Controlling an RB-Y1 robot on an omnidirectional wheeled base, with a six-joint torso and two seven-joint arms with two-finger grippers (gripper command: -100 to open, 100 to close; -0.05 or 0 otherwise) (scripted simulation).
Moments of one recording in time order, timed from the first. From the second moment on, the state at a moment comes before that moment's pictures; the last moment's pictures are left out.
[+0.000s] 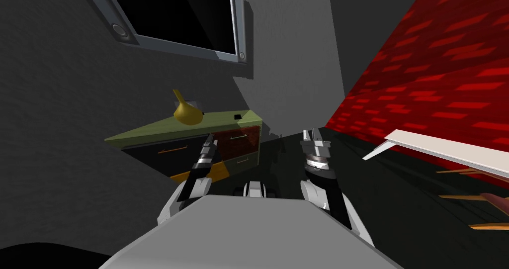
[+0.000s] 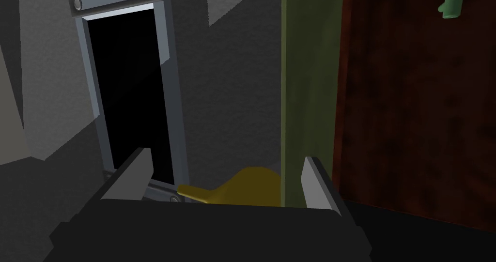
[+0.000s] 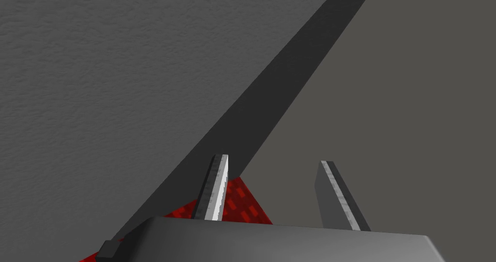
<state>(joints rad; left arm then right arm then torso) 0.43 0.15 0.10 -2.07 0.02 -0.36 -0.02 0.49 -0.03 -0.06 -2.37 0.08 -0.46 -0.17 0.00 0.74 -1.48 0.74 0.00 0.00</state>
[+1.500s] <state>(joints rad) 0.38 0.05 0.15 -1.78 0.06 -0.36 -0.01 0.49 -0.03 -0.06 -2.37 0.08 -0.46 -0.17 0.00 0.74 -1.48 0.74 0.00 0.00</state>
